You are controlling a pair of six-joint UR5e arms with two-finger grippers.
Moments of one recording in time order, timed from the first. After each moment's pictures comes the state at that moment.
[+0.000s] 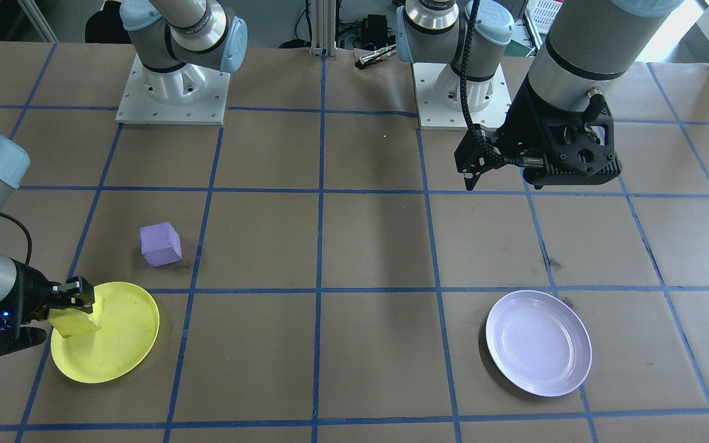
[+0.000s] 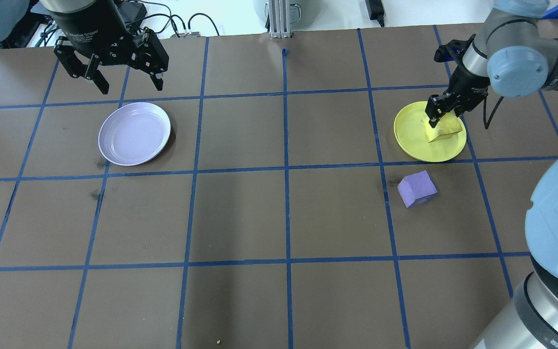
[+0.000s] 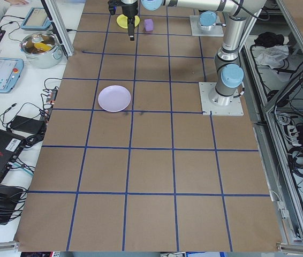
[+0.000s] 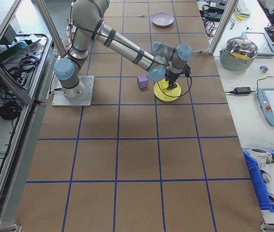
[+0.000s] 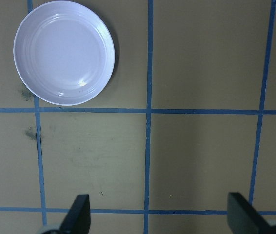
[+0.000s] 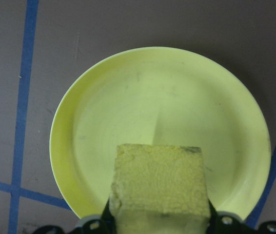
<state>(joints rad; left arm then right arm) -1.58 -1.71 -1.36 -1.67 1.58 -0.04 1.30 -1.08 1.58 -1.95 -1.51 -0.51</state>
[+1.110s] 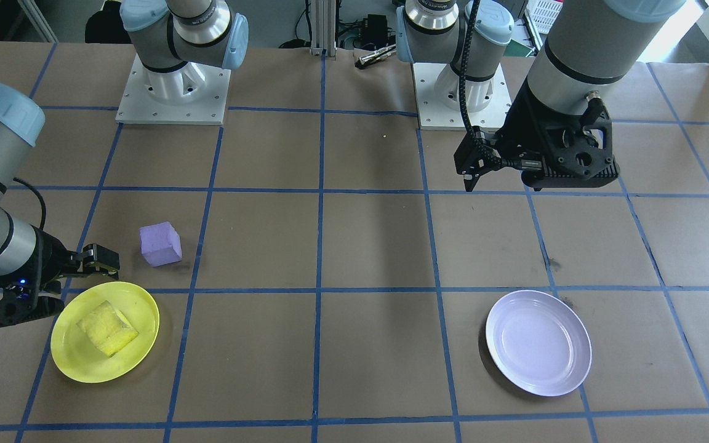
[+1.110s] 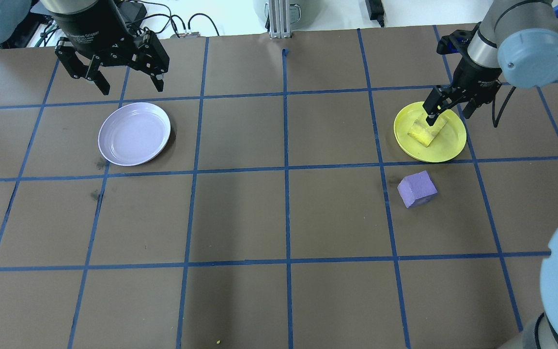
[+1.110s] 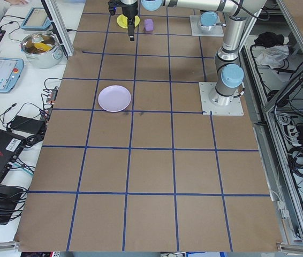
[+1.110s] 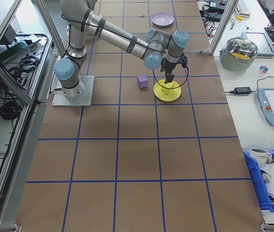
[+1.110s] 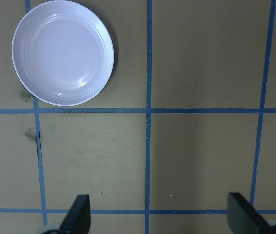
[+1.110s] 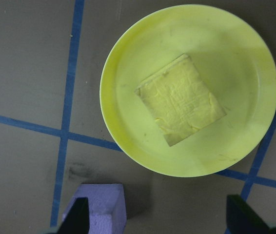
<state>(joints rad) -1.58 -1.71 -1.36 -1.67 1.58 -0.03 1.33 -1.22 1.60 -1.81 -1.54 -0.46</state>
